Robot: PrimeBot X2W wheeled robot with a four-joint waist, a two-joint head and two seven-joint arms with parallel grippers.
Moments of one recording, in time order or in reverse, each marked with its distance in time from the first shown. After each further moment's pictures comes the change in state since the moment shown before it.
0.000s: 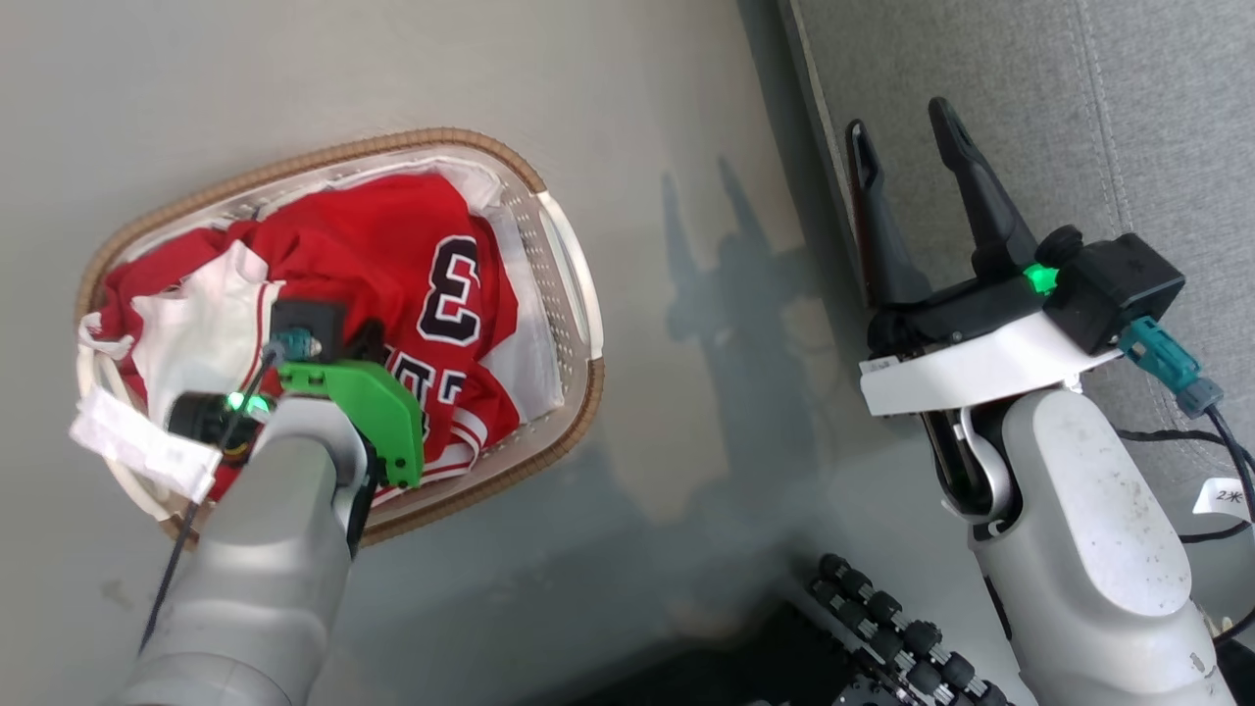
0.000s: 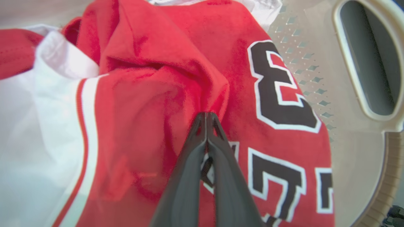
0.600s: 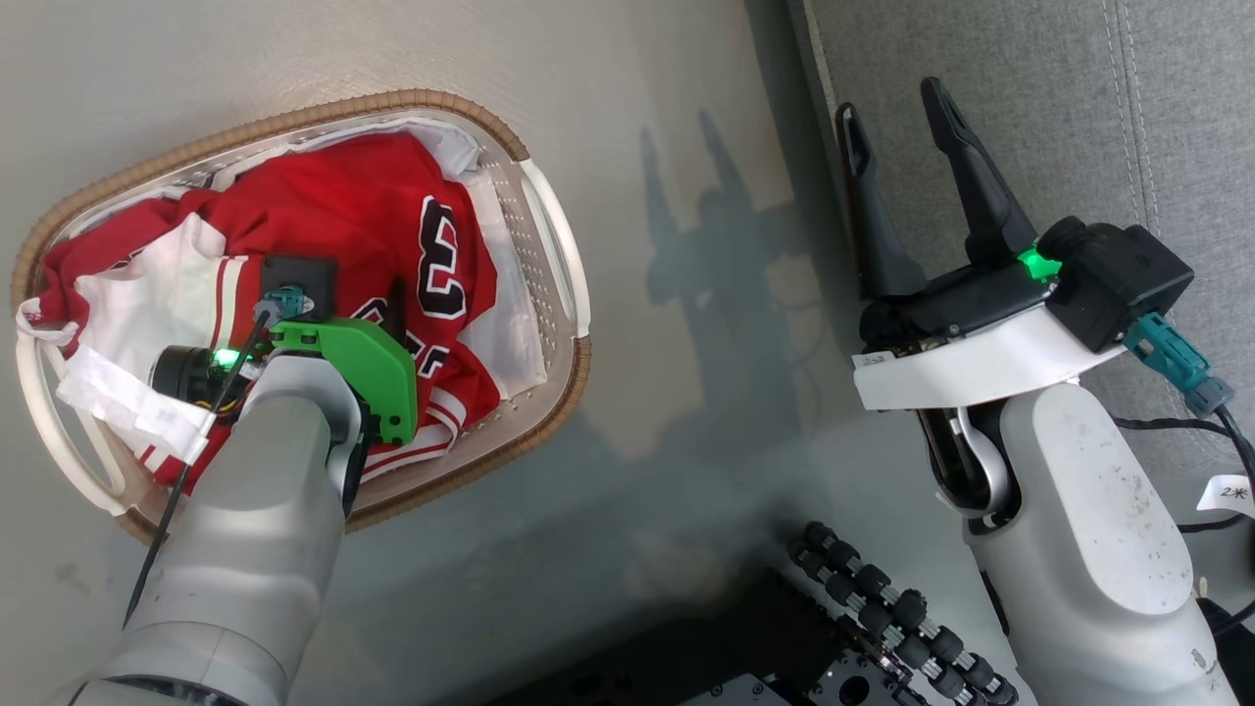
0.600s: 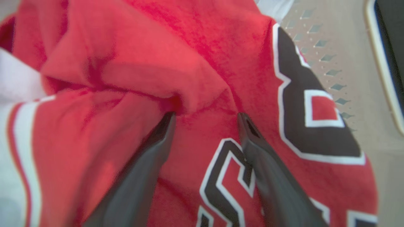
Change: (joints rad) left arm -0.045 0.000 0.019 -0.024 0.032 0.041 -0.003; right arm -0.011 0.000 0.020 -0.044 0.010 0.000 0.000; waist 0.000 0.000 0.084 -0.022
